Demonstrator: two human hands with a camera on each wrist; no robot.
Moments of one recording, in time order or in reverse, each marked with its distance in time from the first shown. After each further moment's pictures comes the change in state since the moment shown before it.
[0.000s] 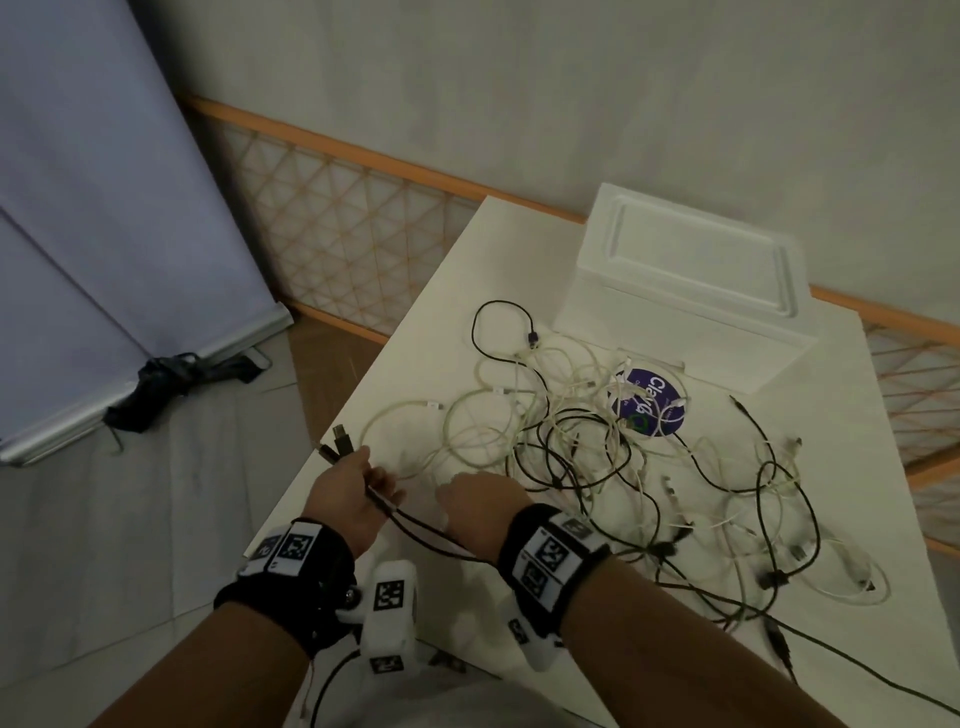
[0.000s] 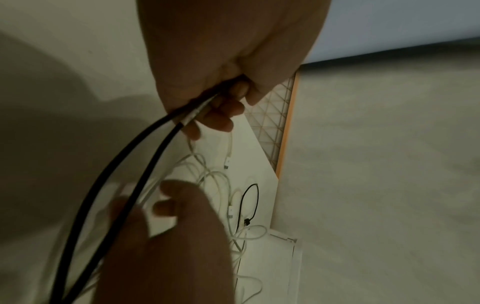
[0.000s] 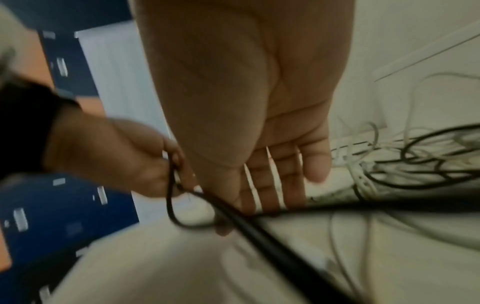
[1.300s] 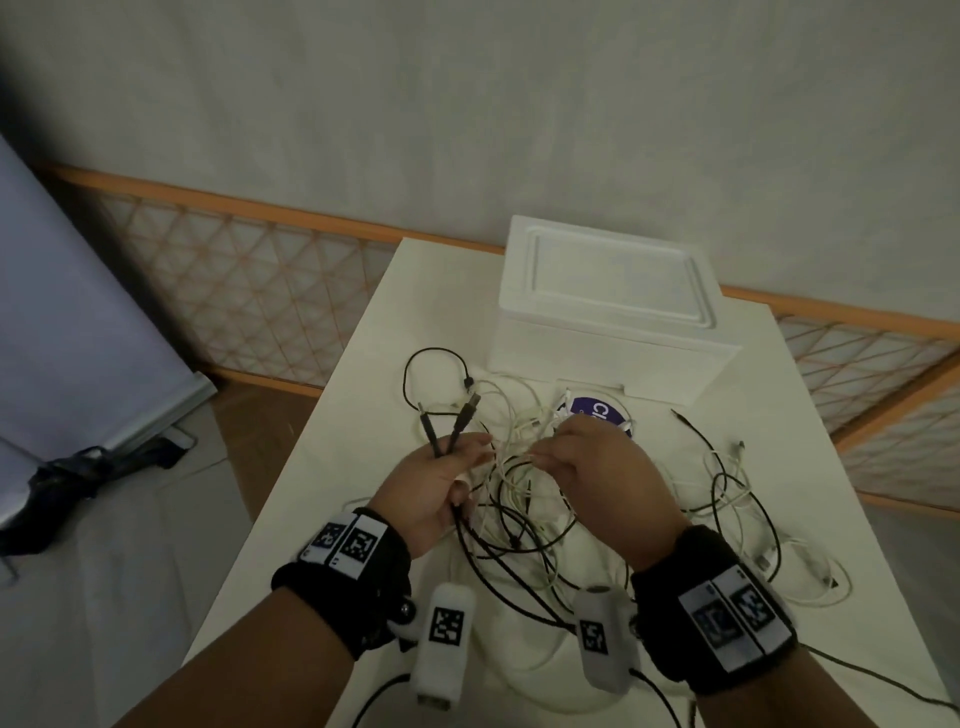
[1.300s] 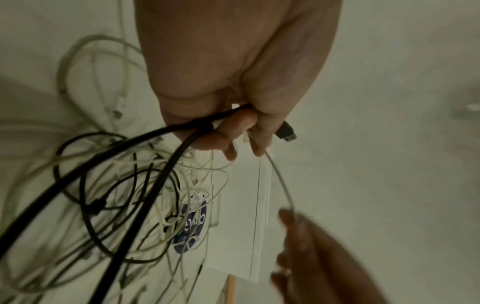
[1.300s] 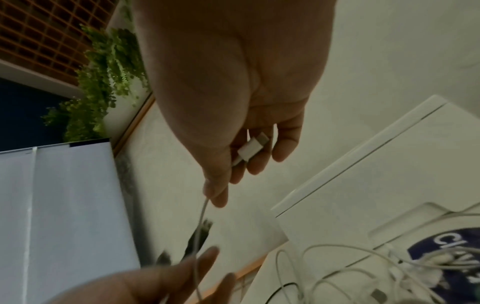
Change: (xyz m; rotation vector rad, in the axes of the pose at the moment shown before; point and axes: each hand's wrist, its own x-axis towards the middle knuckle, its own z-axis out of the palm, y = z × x) left_hand -0.013 -0.012 0.142 0.503 -0.608 0.039; right_hand -0.082 0.122 -0.067 0.285 0.800 0.214
